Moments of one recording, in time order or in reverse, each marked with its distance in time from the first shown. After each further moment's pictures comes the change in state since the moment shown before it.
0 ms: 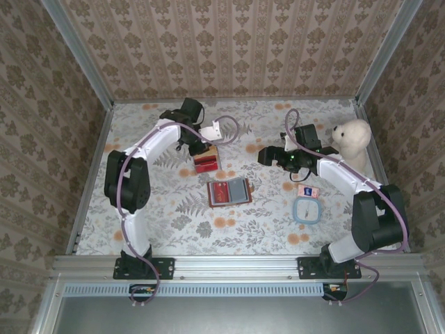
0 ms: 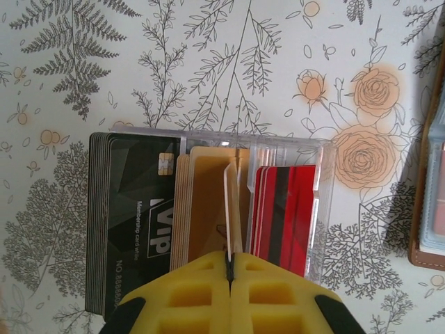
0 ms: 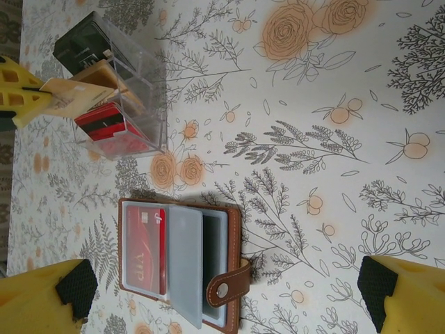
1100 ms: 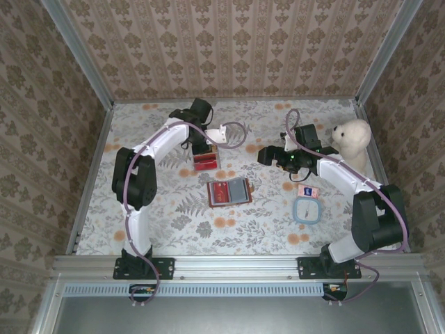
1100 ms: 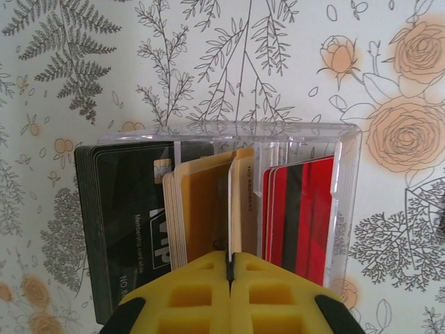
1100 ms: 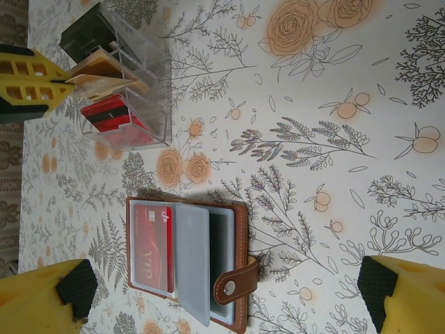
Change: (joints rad) left arm -0.048 0.065 0.069 -0.021 -0.145 0.093; right arm 0.000 0.000 0.000 0.000 -0.014 0.023
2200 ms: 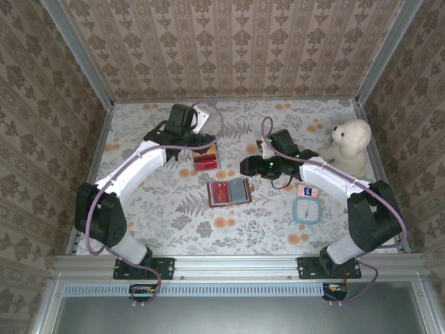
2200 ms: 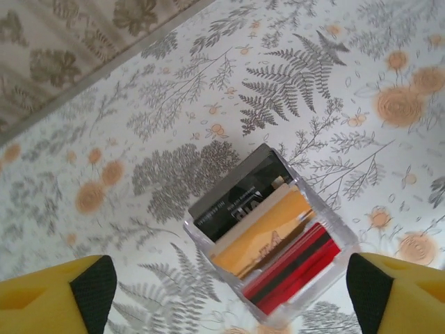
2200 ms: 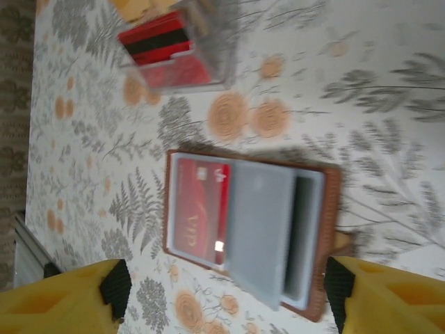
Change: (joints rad) left arm -0.029 -0.477 -0.435 0.415 -0.167 -0.850; right arm 0.264 0.041 0.043 0.008 0.054 0.101
